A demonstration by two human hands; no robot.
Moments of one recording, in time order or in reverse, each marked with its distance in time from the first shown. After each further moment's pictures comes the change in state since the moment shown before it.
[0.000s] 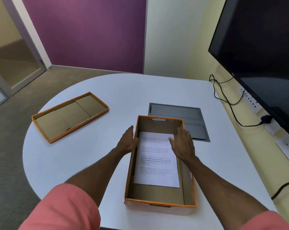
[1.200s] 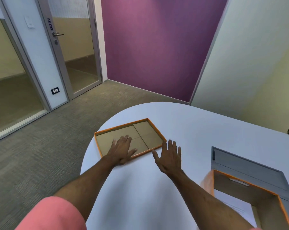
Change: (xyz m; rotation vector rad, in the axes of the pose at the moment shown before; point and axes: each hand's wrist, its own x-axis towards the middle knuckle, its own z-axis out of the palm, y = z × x) left_hand 0.045 -0.229 -0.250 0.443 0.174 -0.120; right_hand 0.084 -0.353 0.122 -0.104 -0.079 -0.376
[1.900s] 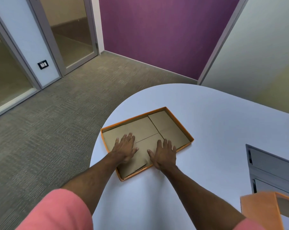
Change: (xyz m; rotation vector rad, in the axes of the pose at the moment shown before) left_hand 0.139 -0.146 0.069 0.005 -0.253 -0.019; right_hand 0.132 -0.096 0.146 -0.126 -0.247 0.035
